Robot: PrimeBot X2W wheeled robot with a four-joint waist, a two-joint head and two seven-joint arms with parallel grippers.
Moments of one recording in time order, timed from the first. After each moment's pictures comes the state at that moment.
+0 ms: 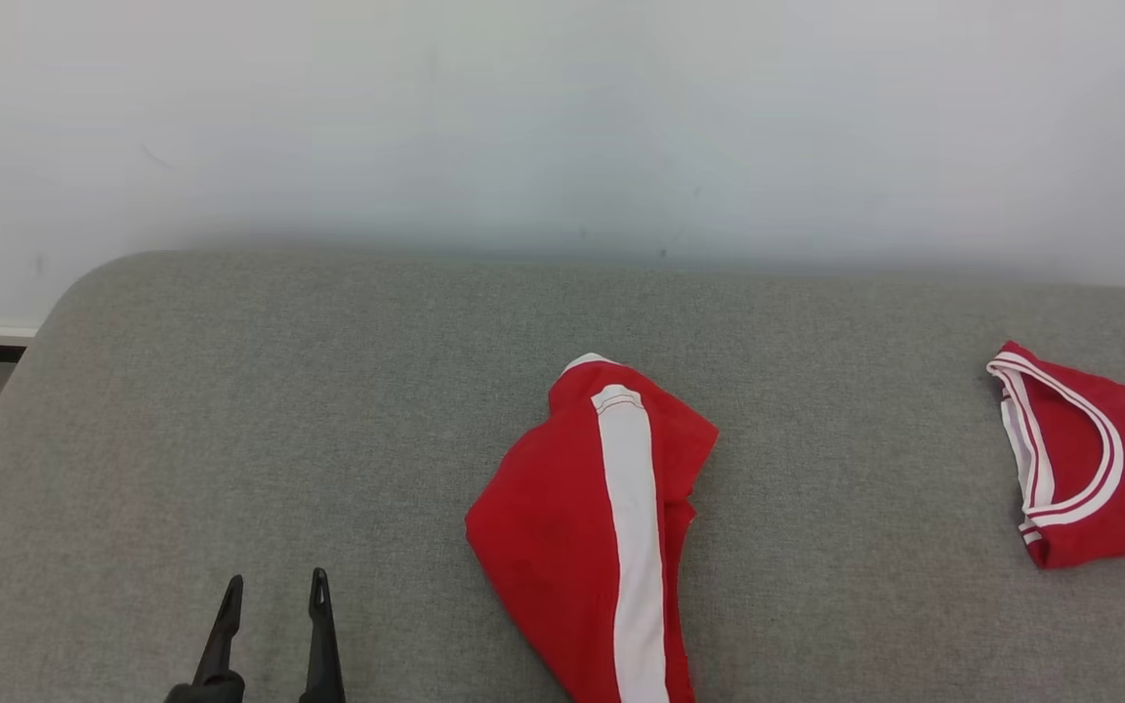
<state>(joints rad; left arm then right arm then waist) 0.03 0.05 -0.06 0.18 -0.13 0.03 -0.26 -0.07 -0.21 0.73 0.47 0.19 0.13 -0.26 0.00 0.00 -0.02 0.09</state>
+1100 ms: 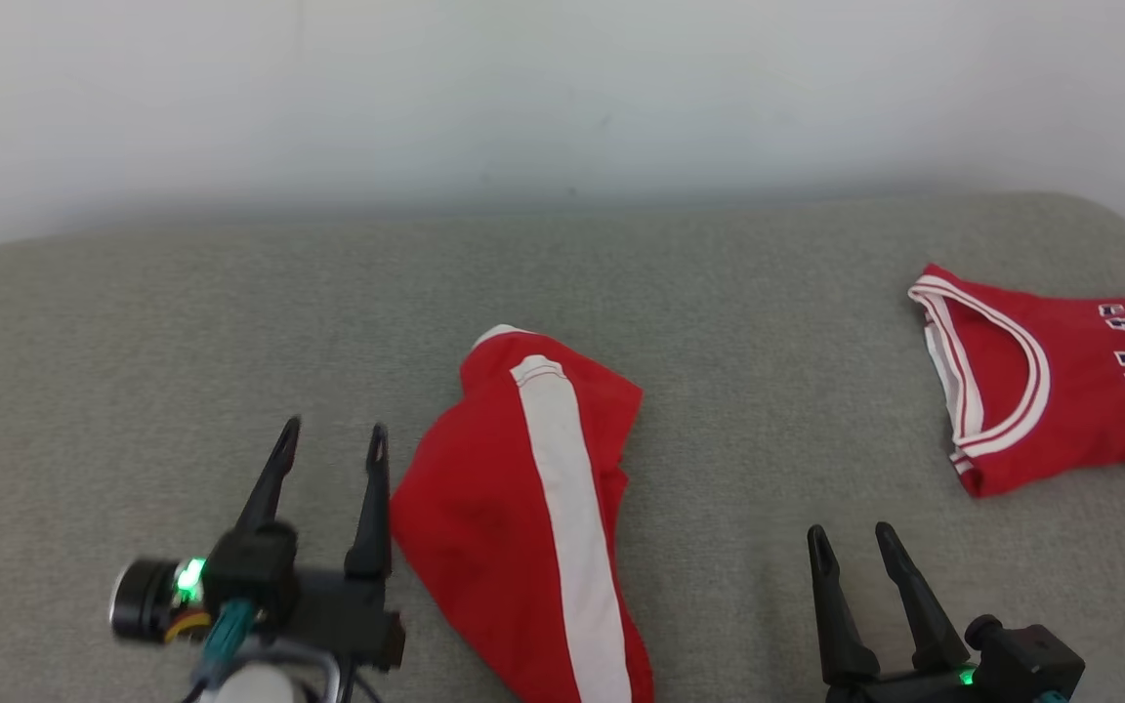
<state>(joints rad) -0.20 0.05 -0.11 0.23 -0.08 -0.05 -0.26 0.04 -0.05 0.12 0.14 0.32 0.13 -0.26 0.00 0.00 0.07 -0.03</state>
